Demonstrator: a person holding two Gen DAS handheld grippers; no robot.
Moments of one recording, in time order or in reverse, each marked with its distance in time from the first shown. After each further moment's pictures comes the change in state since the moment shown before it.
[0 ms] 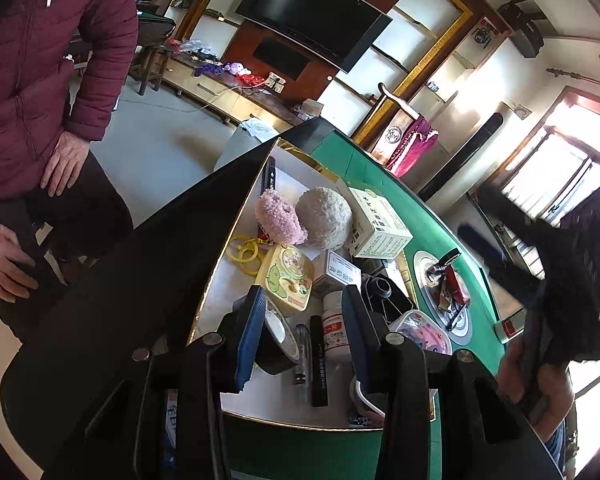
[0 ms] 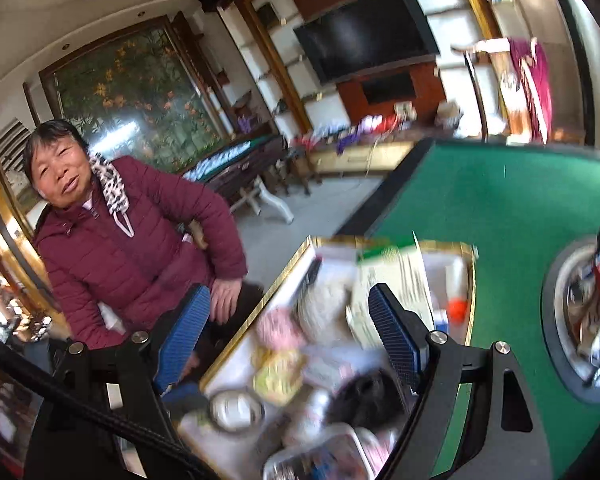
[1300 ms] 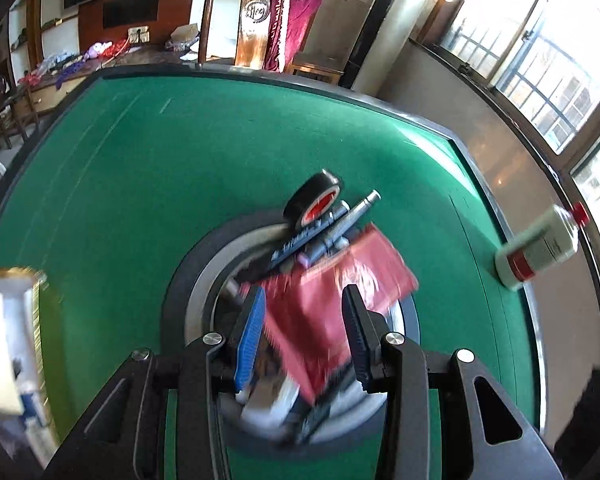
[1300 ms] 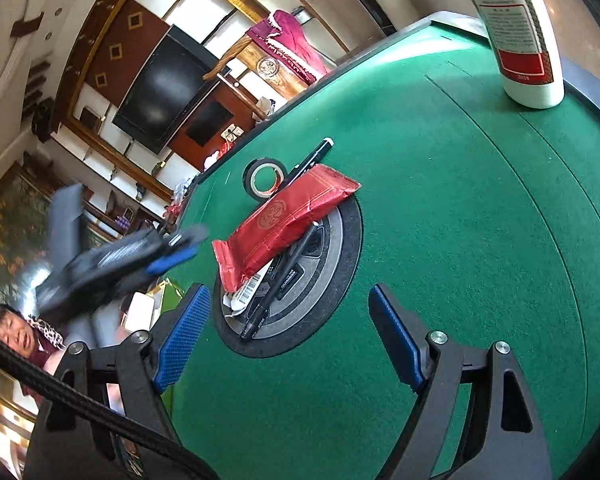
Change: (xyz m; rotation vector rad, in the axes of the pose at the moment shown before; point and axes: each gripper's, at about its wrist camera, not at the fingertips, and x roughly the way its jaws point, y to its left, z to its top) left arm 0.285 -0.350 0.002 0.437 0.407 0.001; right arm -0.239 -0.259 -0.073 0.593 -0.154 -0.311
